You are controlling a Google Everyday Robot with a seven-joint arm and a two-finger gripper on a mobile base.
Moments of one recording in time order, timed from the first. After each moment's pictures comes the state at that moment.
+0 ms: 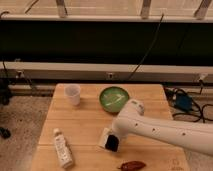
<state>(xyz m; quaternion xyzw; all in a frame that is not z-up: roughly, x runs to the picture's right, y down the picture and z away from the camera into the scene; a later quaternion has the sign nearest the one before) 0.049 0.242 0.737 -0.20 -0.23 -0.46 0.83</state>
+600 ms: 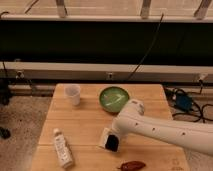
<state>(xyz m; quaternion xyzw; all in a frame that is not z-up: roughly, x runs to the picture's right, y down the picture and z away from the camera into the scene) 0.048 0.244 0.739 -0.20 -0.23 -0.46 0.83</state>
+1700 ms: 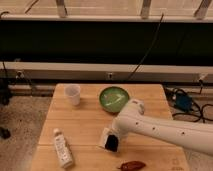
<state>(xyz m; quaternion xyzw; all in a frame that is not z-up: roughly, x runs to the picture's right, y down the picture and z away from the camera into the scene) 0.047 0.245 0.742 -0.20 -0.24 -0.46 0.83</state>
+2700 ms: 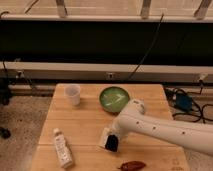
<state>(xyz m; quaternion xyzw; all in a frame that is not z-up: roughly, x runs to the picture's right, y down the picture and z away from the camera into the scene) 0.047 0.246 0.745 -0.19 -0.25 -0.46 0.83</state>
